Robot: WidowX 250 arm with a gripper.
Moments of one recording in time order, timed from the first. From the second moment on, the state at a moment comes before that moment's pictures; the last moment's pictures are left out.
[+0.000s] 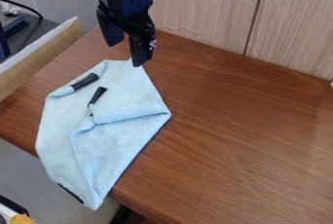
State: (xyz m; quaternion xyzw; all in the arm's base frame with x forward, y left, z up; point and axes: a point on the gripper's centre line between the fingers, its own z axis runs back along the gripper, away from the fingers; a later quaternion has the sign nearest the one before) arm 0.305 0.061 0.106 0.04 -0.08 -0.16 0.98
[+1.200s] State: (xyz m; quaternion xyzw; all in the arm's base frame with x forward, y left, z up) arm 0.278 0.094 0.016 0.02 -0.02 -0.14 0.99
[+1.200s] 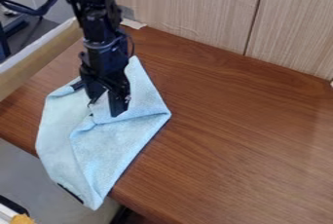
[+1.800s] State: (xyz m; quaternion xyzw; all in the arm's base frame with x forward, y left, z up) arm 0.277 0.093 -0.014 0.01 -0.02 -0.12 0.99
